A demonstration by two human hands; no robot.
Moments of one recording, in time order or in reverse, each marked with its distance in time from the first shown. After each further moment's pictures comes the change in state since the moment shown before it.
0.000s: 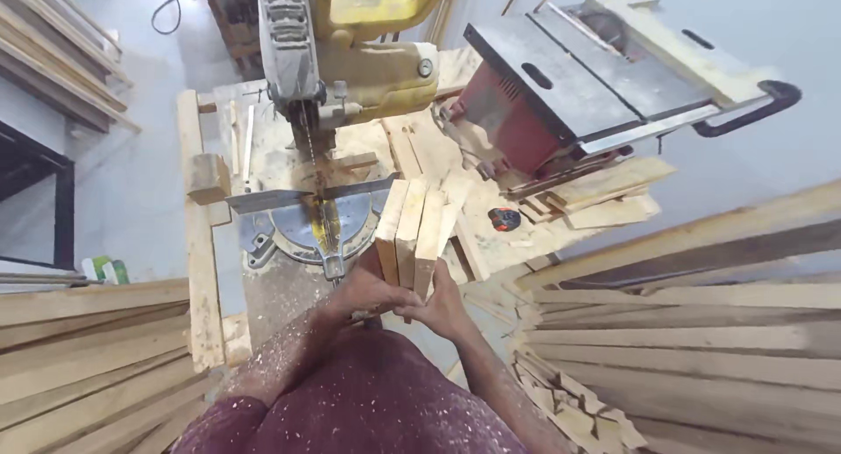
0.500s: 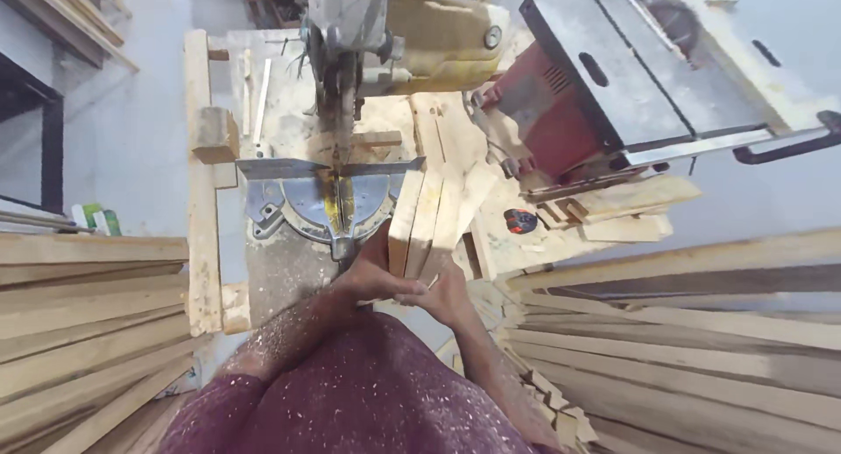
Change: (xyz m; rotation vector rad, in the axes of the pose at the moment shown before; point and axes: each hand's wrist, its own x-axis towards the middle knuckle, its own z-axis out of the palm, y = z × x) left_hand -0.008 -0.015 -0.021 -0.063 0.125 0.094; right_hand 0.019 -0.009 0.013 -0.161 -0.072 -0.016
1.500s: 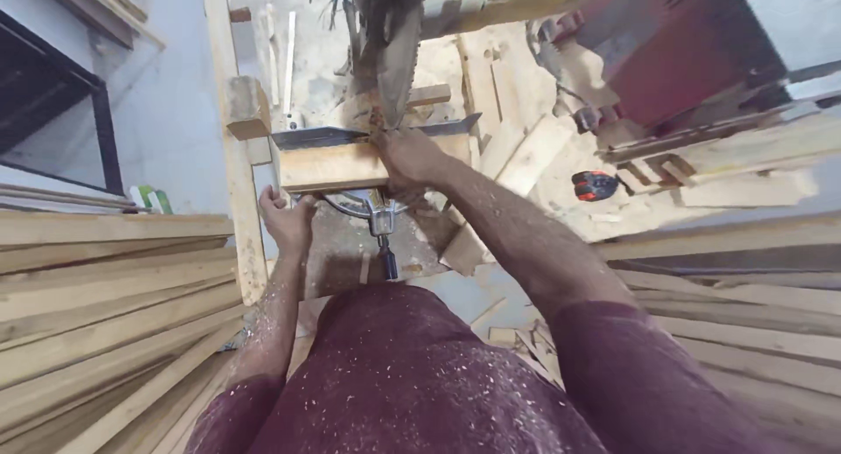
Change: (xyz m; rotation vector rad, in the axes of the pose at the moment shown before) left_hand -0.054 0.028 -0.205 0.934 1.049 -0.313; right_hand 0.225 -0.018 0.100 -0.764 -0.540 -0.436
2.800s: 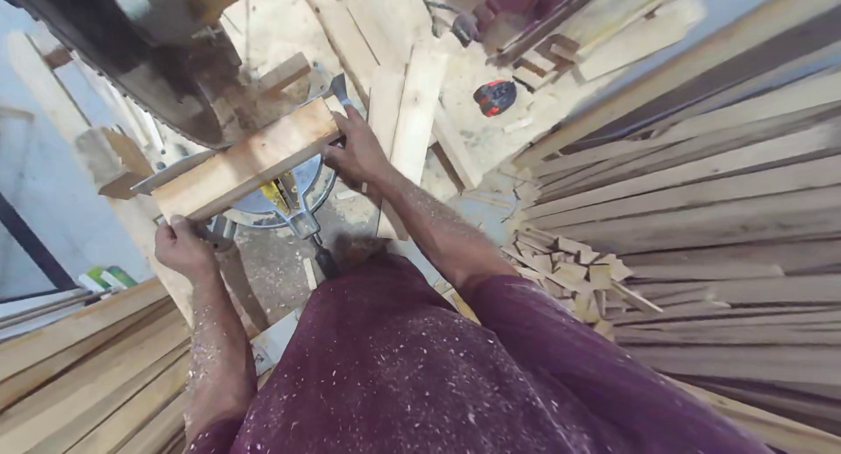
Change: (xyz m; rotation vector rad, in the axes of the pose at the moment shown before) left_hand 0.040 0.005 0.031 0.110 0.057 0.241; right_hand -0.097 0.068 0.073 0.671 0.501 0.656
